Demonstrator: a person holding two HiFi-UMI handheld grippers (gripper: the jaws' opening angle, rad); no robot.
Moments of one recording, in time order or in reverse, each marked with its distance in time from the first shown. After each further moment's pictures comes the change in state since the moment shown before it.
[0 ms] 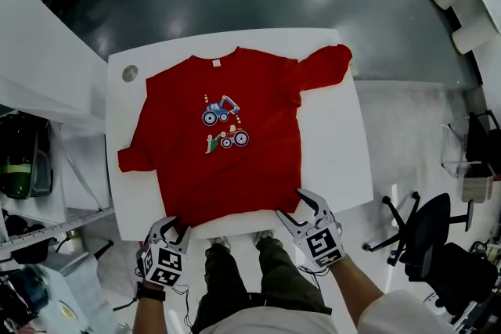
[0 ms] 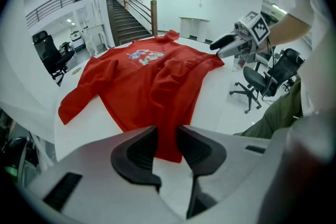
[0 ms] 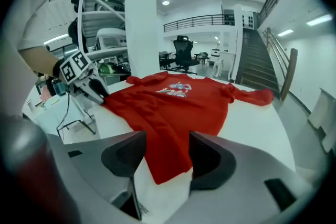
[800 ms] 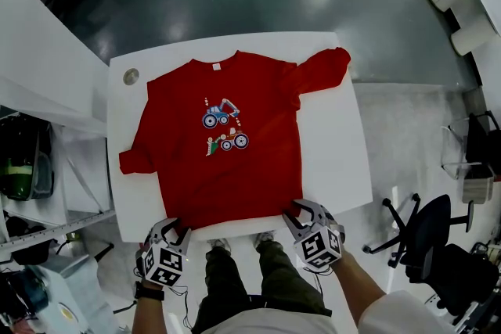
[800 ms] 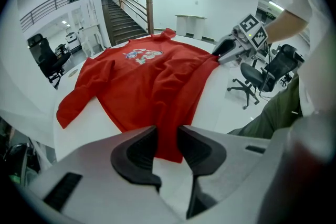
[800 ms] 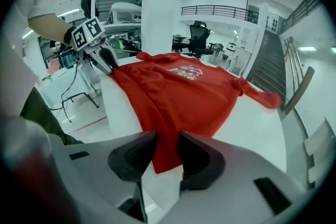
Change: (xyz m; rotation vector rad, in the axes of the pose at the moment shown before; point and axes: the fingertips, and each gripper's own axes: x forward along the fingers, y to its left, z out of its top) left arm 0.001 0.000 -0.002 0.042 0.018 -0.017; right arm 0.004 0.008 -0.048 -0.180 0.196 0.015
